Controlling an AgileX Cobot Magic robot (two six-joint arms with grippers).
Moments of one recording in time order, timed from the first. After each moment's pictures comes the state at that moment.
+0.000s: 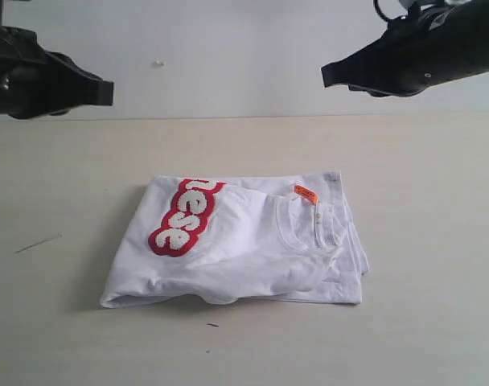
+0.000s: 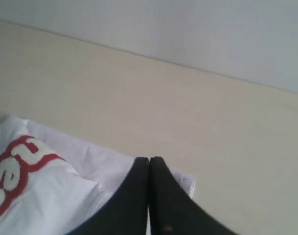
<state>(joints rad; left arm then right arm) -0.39 1.35 -0.93 -0.55 0.19 0.52 0.16 1.55 -1.12 0.29 0.30 -0.26</state>
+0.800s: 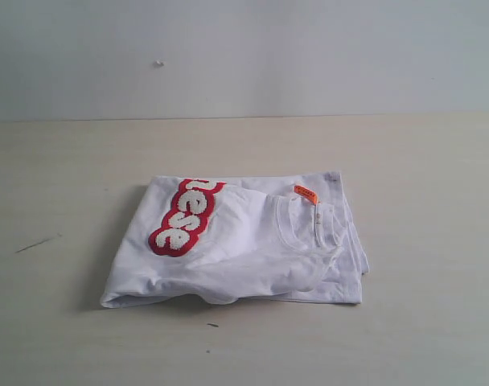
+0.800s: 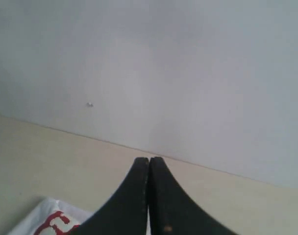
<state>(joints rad) -0.39 0.78 -0.73 -0.56 0.09 0.52 0.16 1.11 -1.02 0.31 0.27 -0.26</state>
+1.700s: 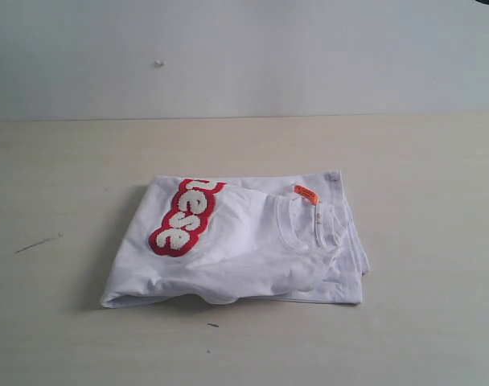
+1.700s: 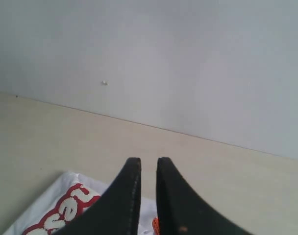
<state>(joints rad) -0.39 0.00 -0.49 -0.58 0.09 0.50 0.16 1.08 -1.02 0.35 0.38 -0.26</state>
